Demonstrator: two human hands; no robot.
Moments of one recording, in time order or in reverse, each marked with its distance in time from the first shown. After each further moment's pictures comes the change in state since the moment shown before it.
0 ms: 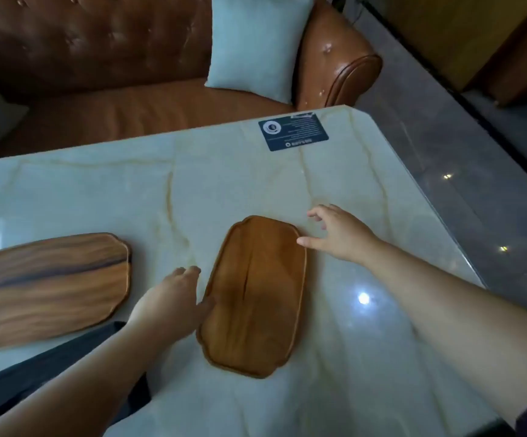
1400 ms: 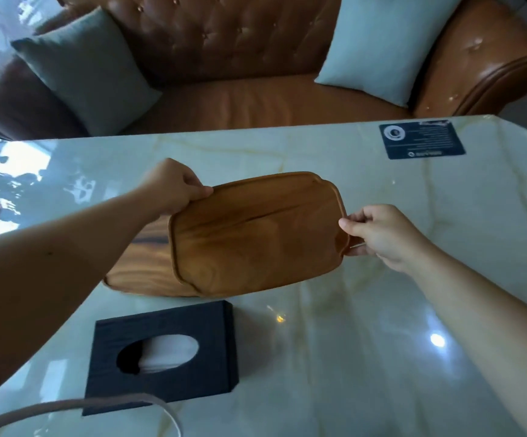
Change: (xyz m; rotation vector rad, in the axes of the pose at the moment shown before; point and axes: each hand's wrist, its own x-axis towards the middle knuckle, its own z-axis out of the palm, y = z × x) left_hand 0.045 -0.140 -0.150 -0.420 0.301 -0.288; right_hand 0.043 -0.135 0.029 0.916 -0.129 0.136
